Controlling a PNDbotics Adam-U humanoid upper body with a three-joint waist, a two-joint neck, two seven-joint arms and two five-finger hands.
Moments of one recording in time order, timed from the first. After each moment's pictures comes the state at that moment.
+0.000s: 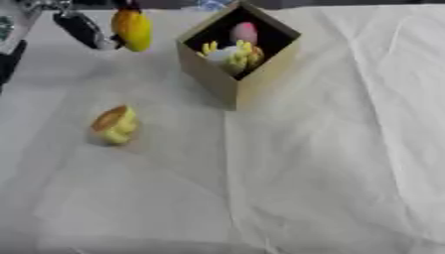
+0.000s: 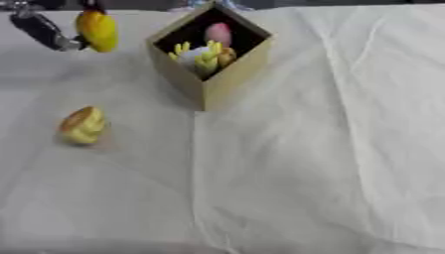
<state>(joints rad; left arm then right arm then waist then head) -1.26 0.51 -0.34 -0.93 -0.67 -0.52 -0.57 -0.84 -0.72 0.16 -1.81 0.43 -0.04 0.28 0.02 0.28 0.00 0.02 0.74</state>
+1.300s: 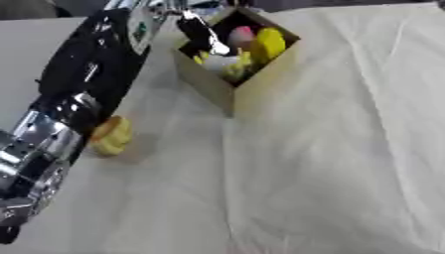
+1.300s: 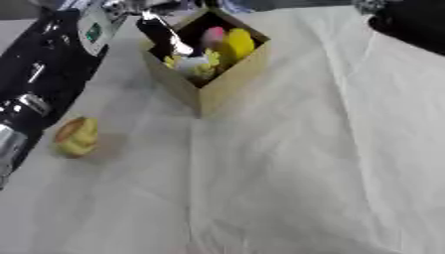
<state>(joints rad) -1.34 0.26 -0.20 -0.71 -1.01 -0.50 -0.38 -0.67 -0.52 0.10 -1.98 0.11 0.11 0.21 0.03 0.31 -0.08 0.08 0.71</state>
